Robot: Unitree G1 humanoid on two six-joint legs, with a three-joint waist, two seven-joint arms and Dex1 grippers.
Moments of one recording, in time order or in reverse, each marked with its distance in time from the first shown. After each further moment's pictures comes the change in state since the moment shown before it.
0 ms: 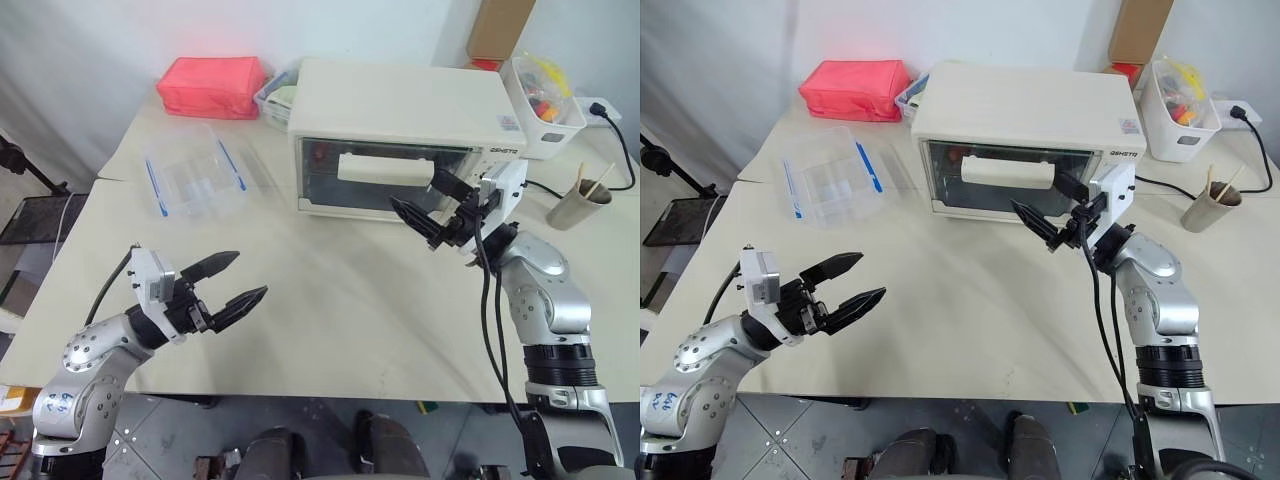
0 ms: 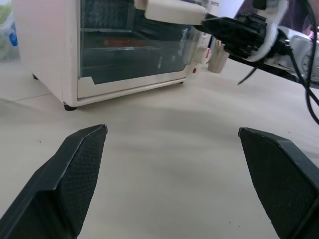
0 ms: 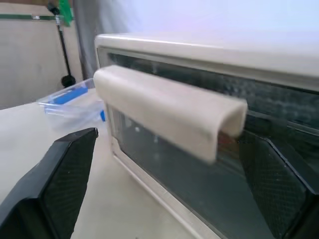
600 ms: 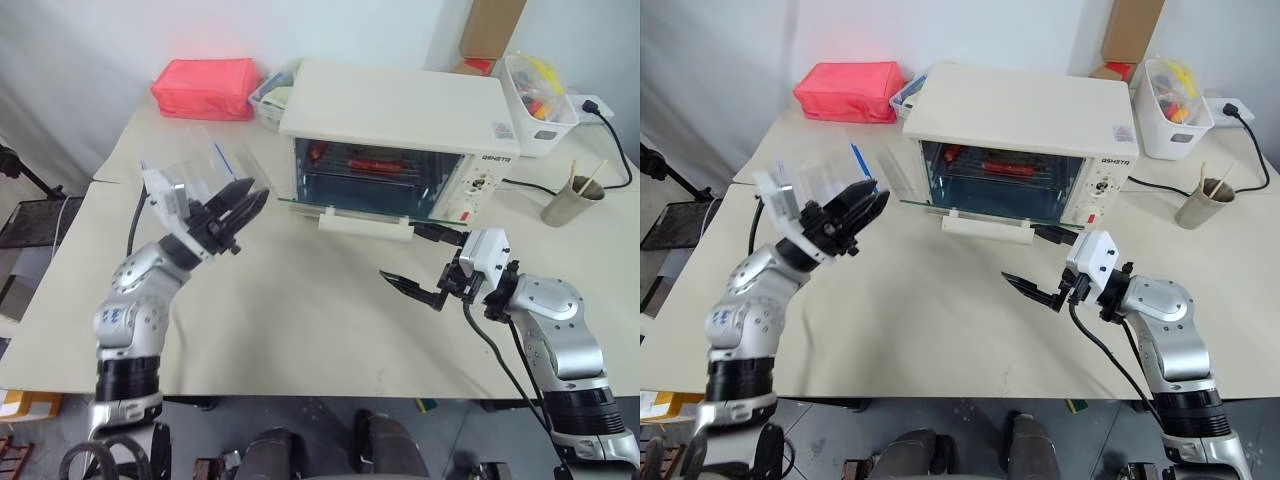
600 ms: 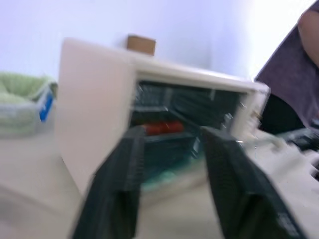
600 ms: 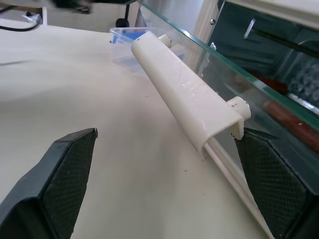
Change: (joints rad) left arm -0.574 -0.176 -0.057 0.496 0.088 -0.104 0.080; right arm 0.209 -0.100 0.076 -0.113 -0.183 -0.255 0.164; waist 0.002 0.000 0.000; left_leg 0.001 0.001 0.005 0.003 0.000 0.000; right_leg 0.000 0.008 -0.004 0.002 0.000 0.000
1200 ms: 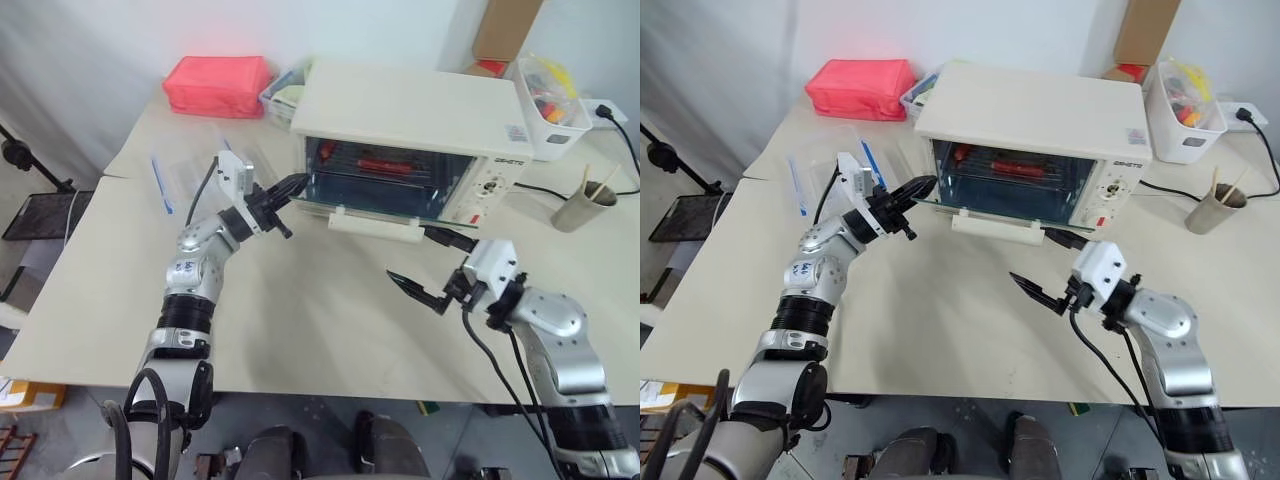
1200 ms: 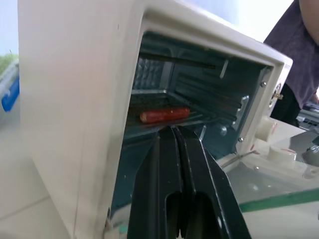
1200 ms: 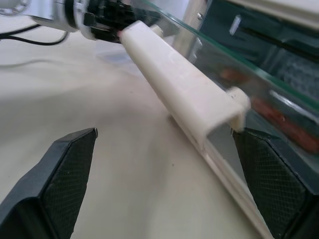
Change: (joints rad) left arm -0.246 -0.112 -0.100 0.482 0.180 -0.193 -0.160; right arm 0.176 0.011 -0.071 -0.077 -0.050 -0.070 -0.135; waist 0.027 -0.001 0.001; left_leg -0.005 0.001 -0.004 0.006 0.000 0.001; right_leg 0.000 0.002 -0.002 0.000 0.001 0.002
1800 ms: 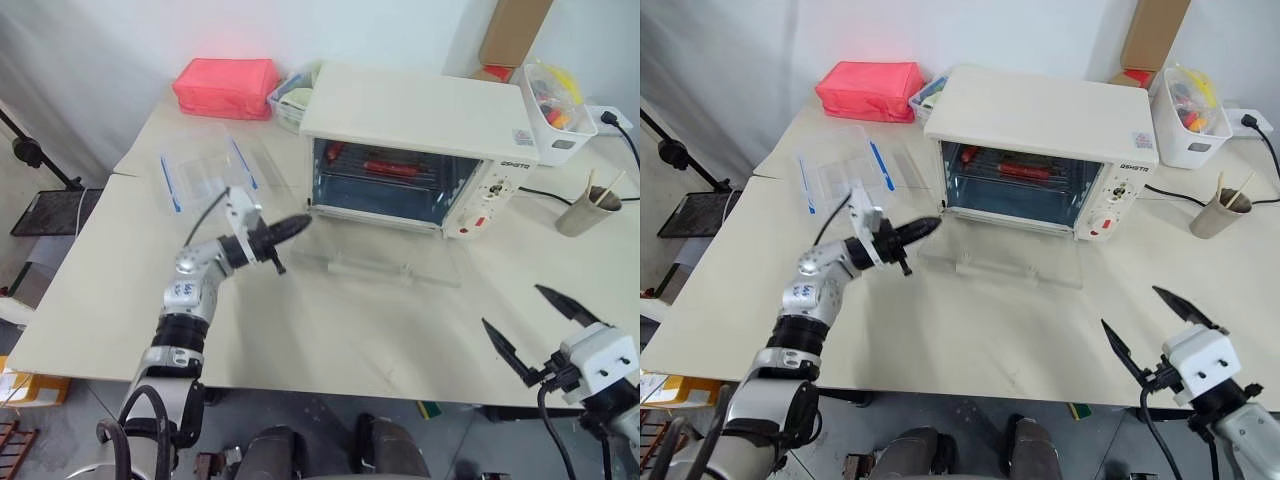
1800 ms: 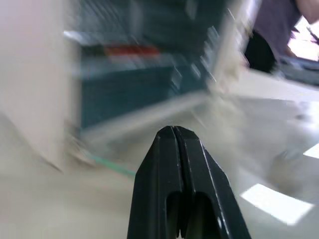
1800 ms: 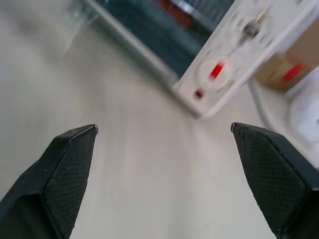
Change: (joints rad) left arm 0.177 0.030 -0.111 -0.068 0.101 -0.046 -0.151; right arm 0.490 -0.017 -0.347 -0.302 -0.053 -0.033 -0.180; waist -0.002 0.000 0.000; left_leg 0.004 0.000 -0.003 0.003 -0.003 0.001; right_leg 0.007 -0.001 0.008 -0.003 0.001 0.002
